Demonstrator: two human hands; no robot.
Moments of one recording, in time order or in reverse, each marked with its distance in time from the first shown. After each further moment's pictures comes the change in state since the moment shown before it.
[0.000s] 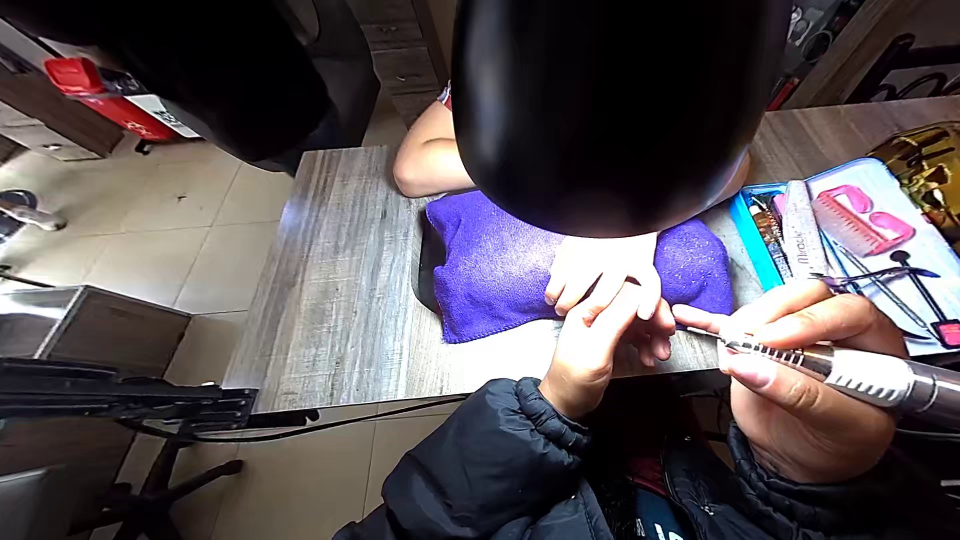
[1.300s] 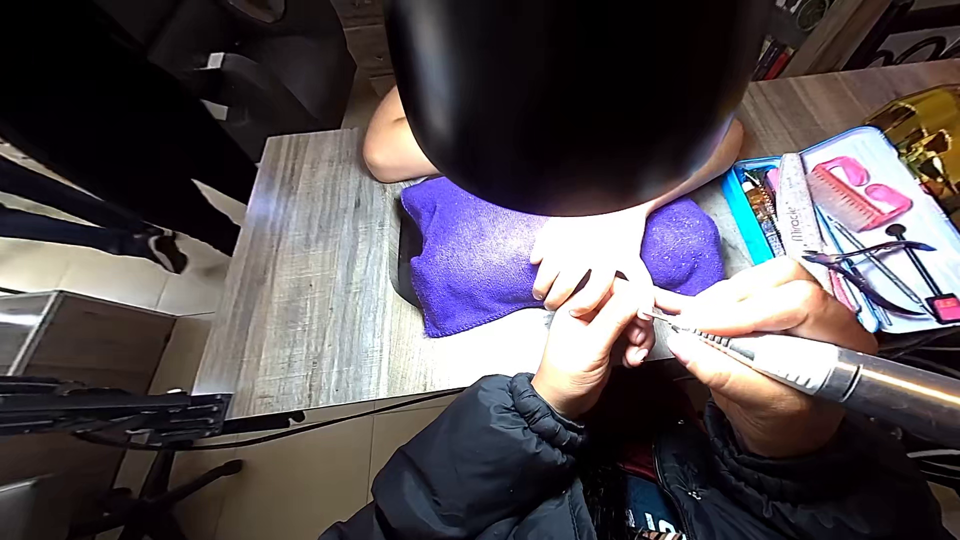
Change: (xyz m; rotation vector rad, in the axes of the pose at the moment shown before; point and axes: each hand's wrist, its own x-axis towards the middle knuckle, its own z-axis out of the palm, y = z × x) left_hand -0.013 -0.009 0.007 -0.128 0.072 -0.075; right_hand -0.005 0.006 0.001 -0.317 -0.085 -0.112
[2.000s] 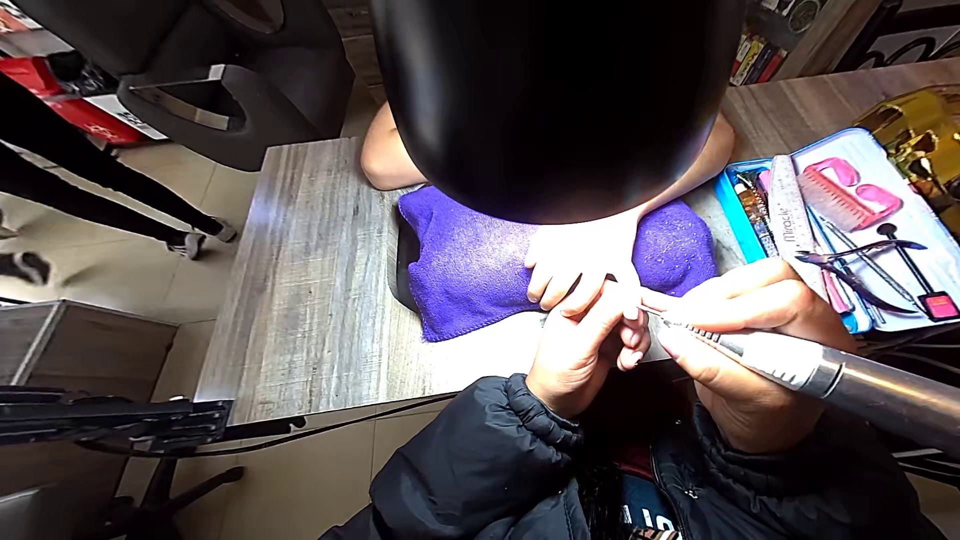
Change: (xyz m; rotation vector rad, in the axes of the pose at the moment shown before) left_hand 0.001 0.002 -0.004 -0.121 -0.052 -0.048; right_hand -0.001 0.002 0.008 0.042 0.069 -0.015
